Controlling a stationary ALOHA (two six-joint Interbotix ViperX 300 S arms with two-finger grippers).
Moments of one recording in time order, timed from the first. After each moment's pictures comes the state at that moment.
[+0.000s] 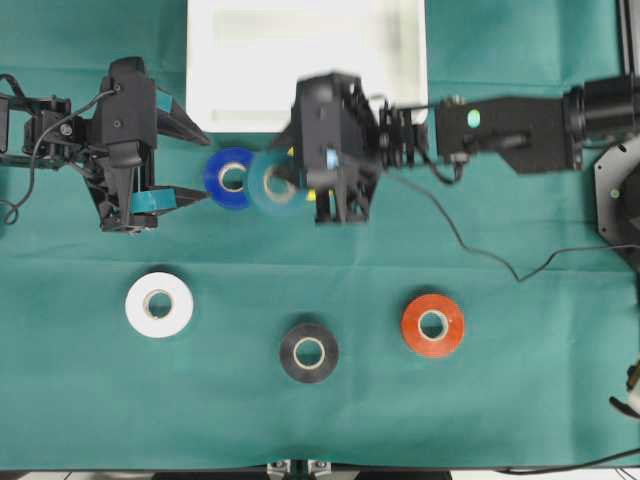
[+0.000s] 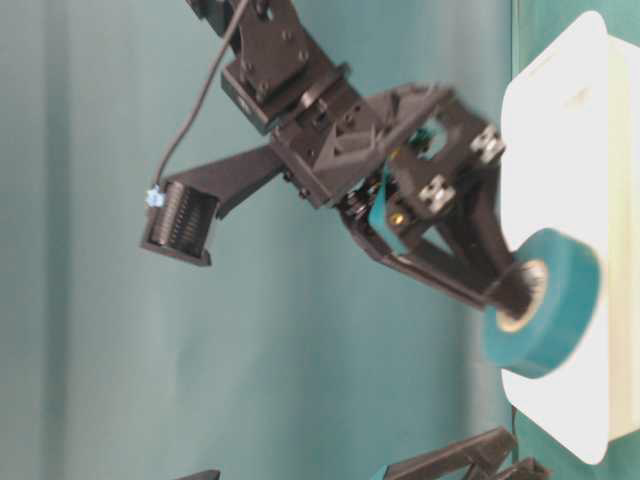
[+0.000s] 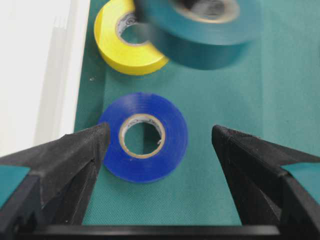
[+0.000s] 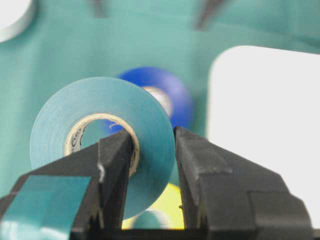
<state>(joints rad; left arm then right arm) 0.03 -0.30 0.94 -0.03 0.01 -0.01 -0.08 0.09 0.49 -0.17 0.04 0.17</state>
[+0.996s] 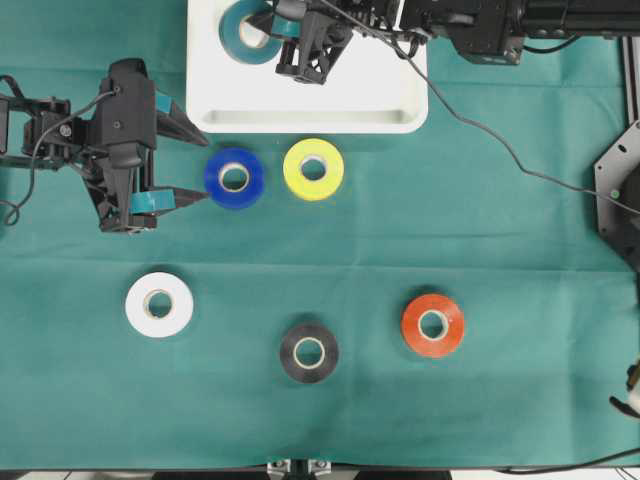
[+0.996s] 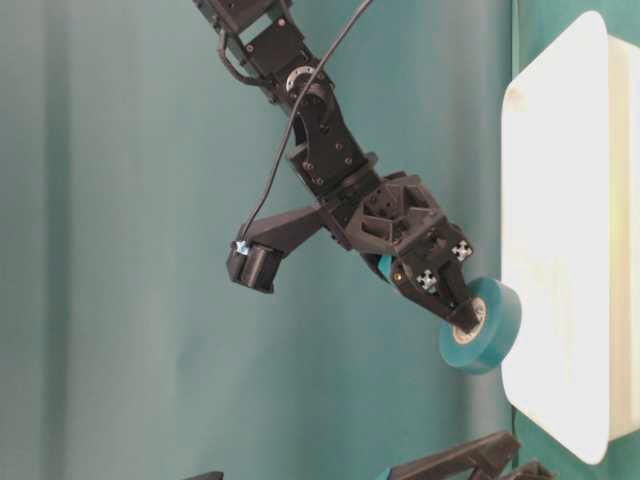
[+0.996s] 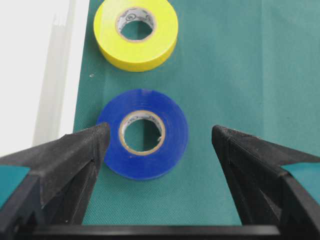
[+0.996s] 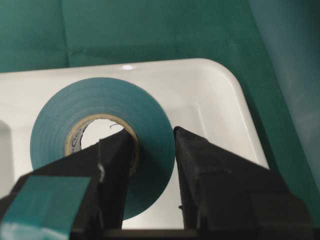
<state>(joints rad) 0.03 -0.30 0.95 -0.02 0.01 -0.01 -0.38 0.27 0.34 -0.26 -0.10 0.17</state>
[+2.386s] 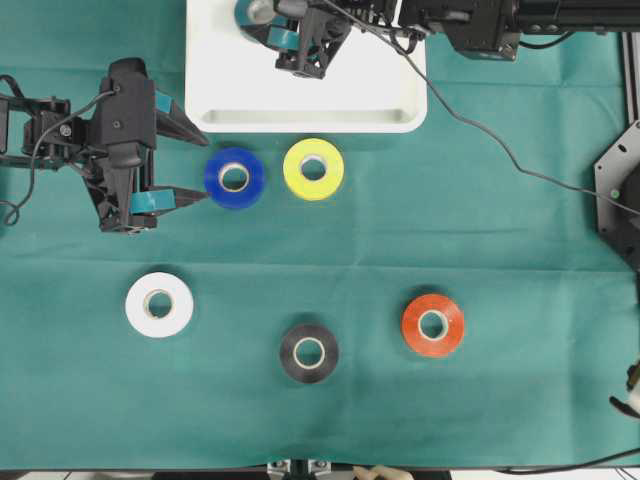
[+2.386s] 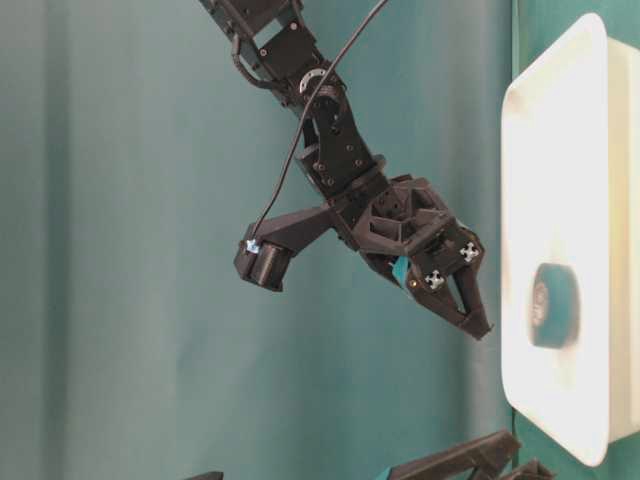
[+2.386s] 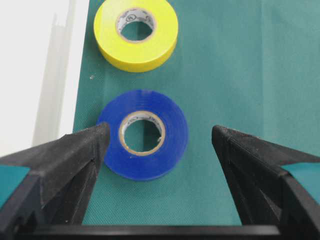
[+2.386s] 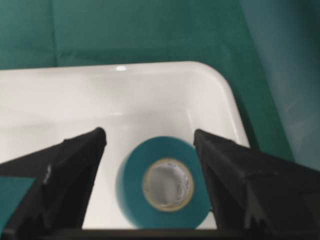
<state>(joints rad) 0.03 -0.30 0.95 -0.03 0.01 -0.01 -0.40 0.29 0.34 -0.30 -0.14 0.17</state>
